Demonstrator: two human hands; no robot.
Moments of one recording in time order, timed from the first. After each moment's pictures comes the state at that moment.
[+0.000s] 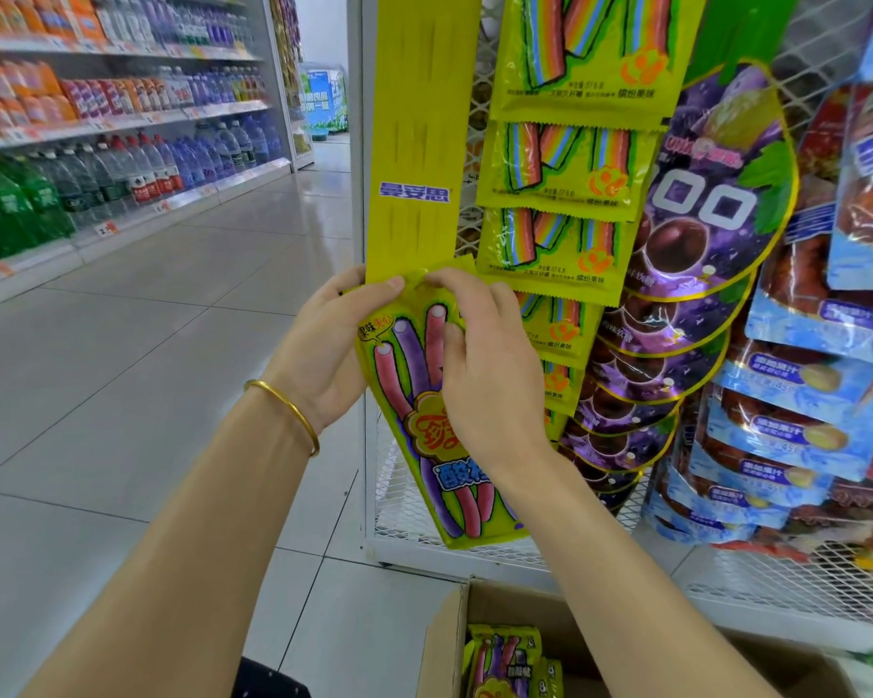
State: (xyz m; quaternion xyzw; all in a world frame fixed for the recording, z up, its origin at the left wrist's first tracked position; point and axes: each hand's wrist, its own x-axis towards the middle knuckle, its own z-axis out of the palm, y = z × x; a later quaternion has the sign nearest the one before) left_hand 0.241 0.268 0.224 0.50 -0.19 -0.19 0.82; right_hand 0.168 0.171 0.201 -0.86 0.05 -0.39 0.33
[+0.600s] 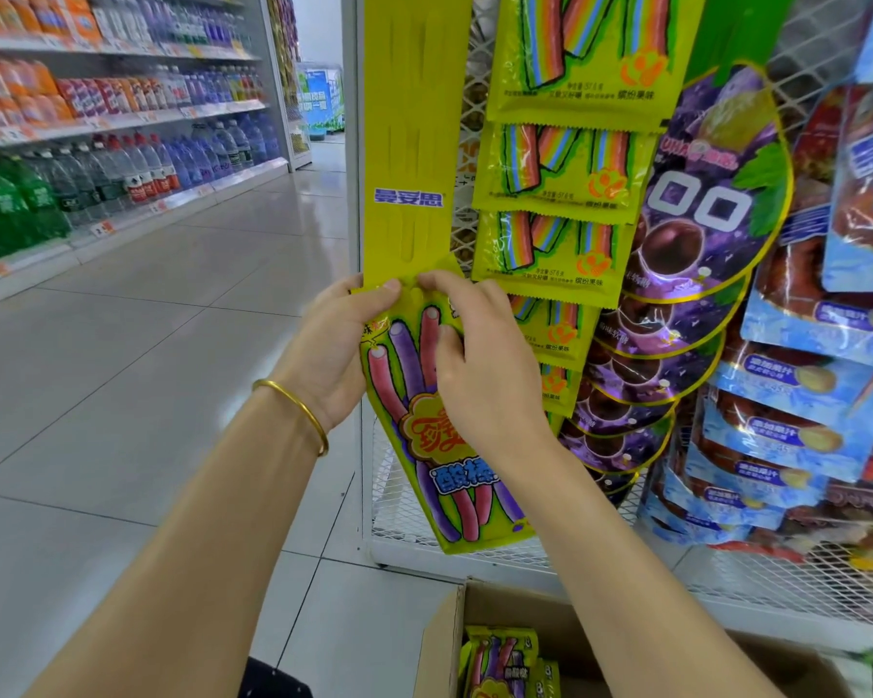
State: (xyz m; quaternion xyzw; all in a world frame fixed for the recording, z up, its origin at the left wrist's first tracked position) left_hand 0.246 0.261 0.221 0.53 -0.17 -0.20 0.80; right_hand 0.168 0.166 0.210 -0.88 0.04 -0.32 0.35
